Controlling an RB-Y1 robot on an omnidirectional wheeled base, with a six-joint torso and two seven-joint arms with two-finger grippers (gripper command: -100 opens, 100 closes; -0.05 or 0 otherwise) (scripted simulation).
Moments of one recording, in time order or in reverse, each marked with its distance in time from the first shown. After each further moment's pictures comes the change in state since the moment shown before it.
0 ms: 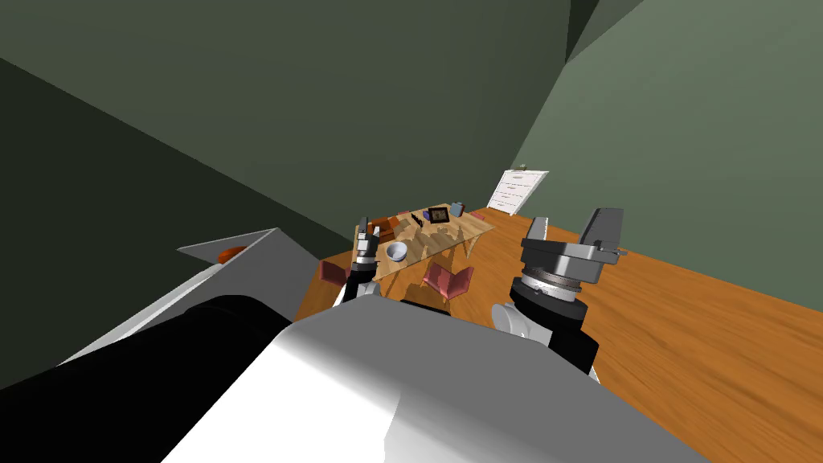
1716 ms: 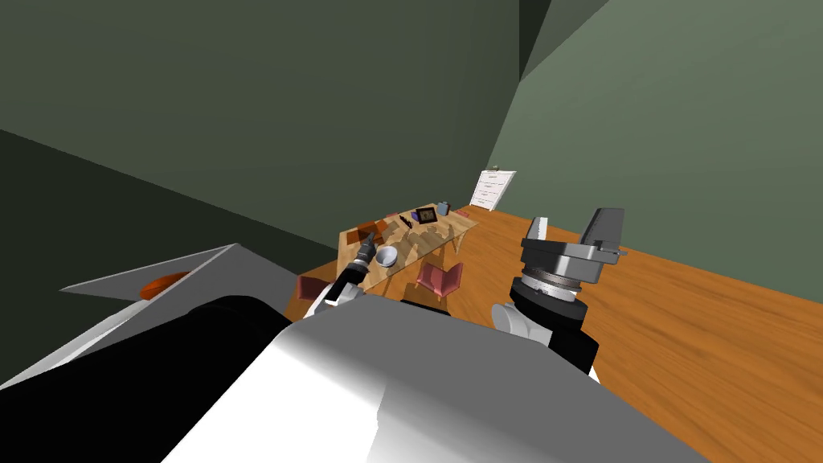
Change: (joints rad) left arm 0.059 0.276 0.091 0.033 0.140 0.428 0.038; right arm 0.000 0.000 0.000 0.000 0.000 0.000 0.000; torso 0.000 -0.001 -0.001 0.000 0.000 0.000
